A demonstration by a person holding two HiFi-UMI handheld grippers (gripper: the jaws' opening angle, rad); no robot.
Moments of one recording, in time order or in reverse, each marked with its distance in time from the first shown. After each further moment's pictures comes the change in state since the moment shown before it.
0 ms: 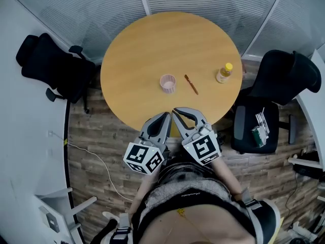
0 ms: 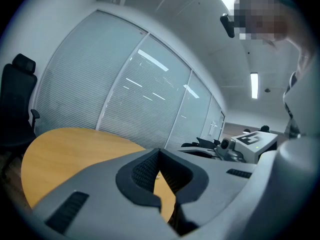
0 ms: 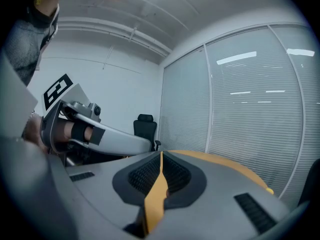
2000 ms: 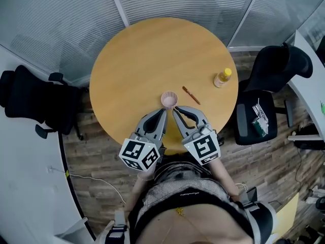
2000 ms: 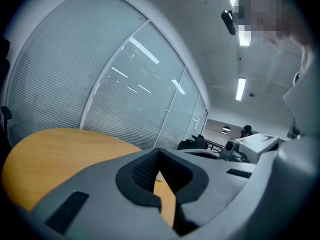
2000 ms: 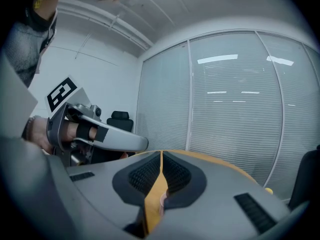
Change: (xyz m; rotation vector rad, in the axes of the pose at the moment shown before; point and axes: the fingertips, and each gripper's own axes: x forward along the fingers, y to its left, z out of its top) left arm 0.063 0.110 0.044 0.022 0.090 -0.231; right arm 0.104 -0.052 0.012 0.081 0.028 -0.281
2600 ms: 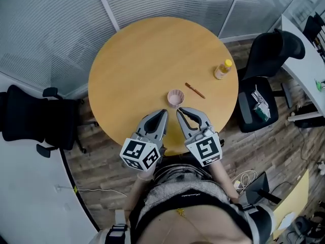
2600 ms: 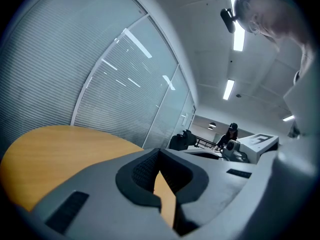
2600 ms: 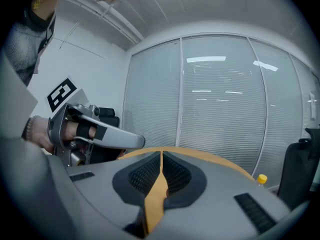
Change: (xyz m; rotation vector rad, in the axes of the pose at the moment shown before) left arm -0.024 0.041 -0.003 0.016 0.068 -0.158; right arm 0.024 0.031 -0.007 0.048 0.037 -0.190
